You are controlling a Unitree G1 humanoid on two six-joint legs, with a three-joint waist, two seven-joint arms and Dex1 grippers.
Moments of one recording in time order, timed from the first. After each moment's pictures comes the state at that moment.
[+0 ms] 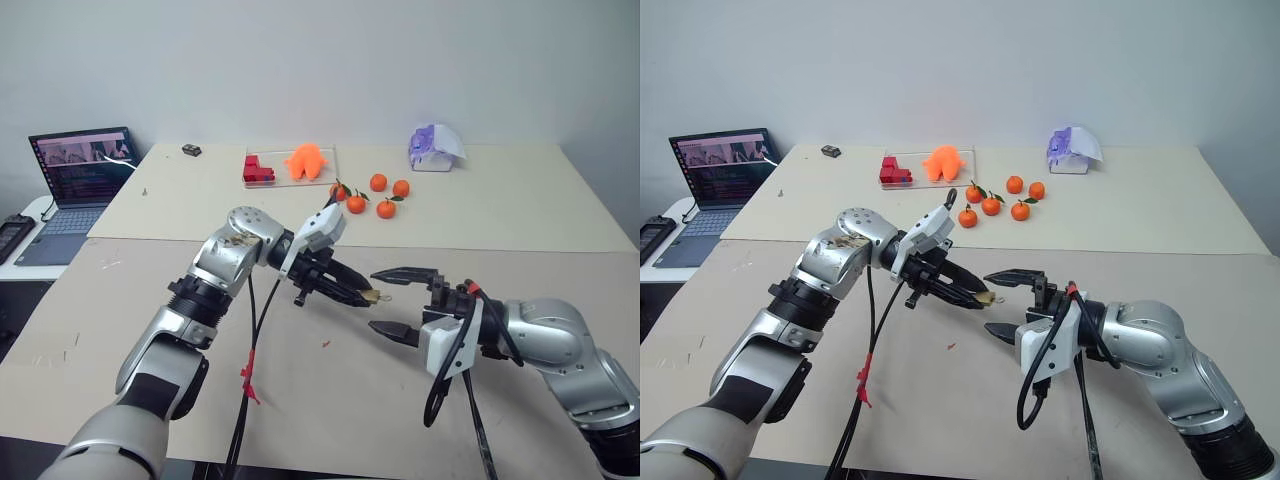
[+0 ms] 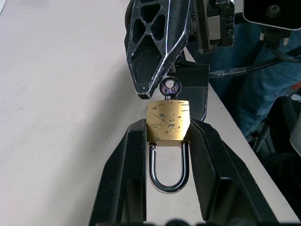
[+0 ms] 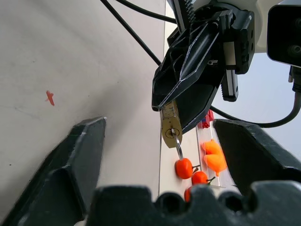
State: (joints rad) left arm -0.91 0.38 -0.34 0.30 -0.31 0.49 -1.58; right arm -0.14 -0.82 0.10 -0.49 -0.13 -0.31 0.82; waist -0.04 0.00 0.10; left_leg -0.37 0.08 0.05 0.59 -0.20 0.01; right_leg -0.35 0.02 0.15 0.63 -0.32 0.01
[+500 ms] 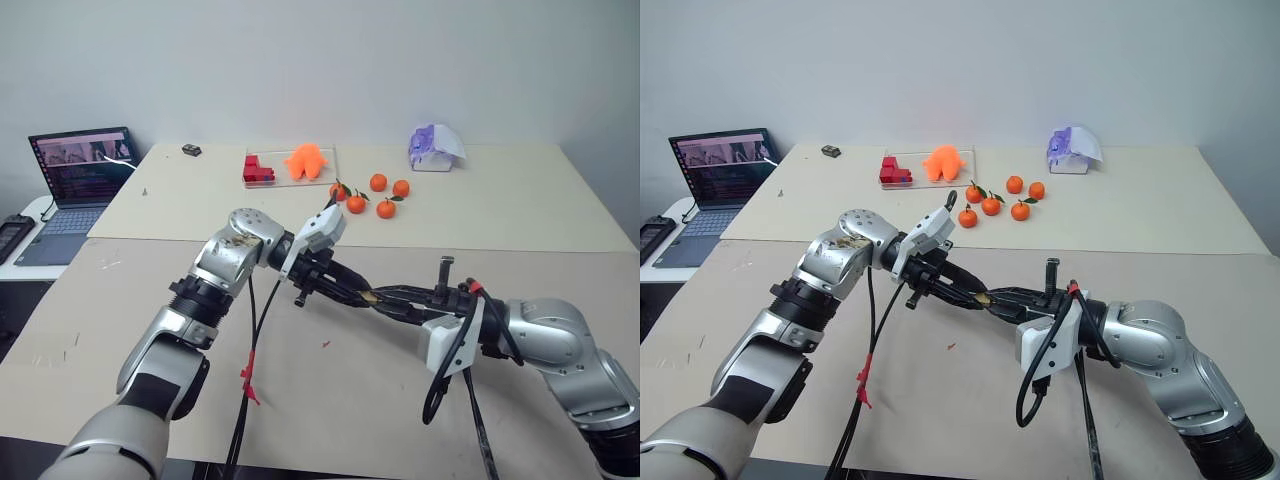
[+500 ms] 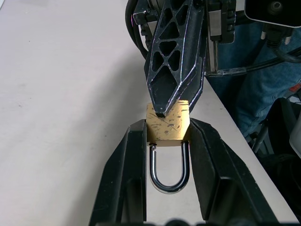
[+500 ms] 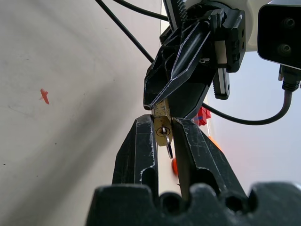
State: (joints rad) left arm -0.91 0.37 -0.35 0.32 -0.32 0.48 -1.58; right arm -0.14 -0.82 0.09 -0.49 -0.13 -0.30 0.82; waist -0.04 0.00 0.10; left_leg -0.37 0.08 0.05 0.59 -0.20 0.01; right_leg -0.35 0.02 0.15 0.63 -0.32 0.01
